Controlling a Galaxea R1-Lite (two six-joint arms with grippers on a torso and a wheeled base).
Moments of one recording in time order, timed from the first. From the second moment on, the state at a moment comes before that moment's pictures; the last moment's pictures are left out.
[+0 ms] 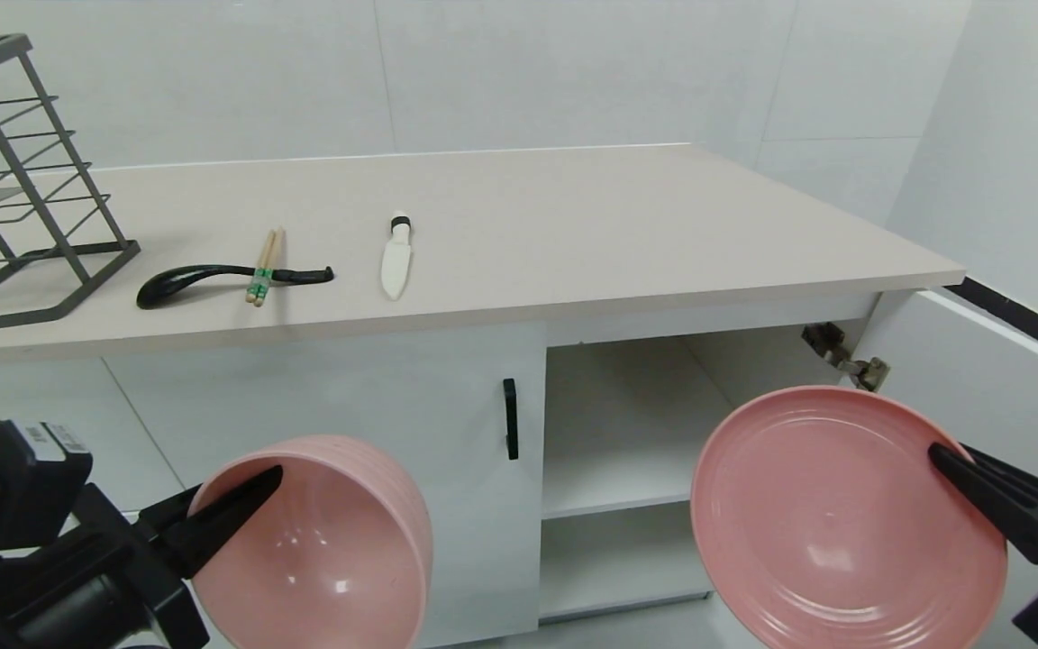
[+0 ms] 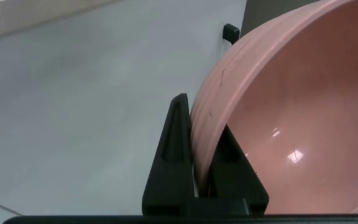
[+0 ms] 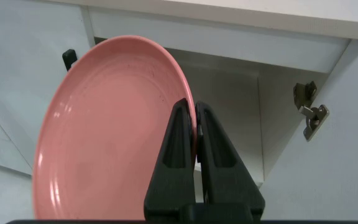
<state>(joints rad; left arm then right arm) -0.50 1.16 -0.05 -1.01 -0.04 0.07 0.45 1.07 0.00 -1.05 -0.02 -0.05</state>
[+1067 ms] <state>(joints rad) -0.50 1.16 -0.05 -1.00 -0.04 0.06 0.44 1.07 0.00 -1.04 -0.02 -0.06</state>
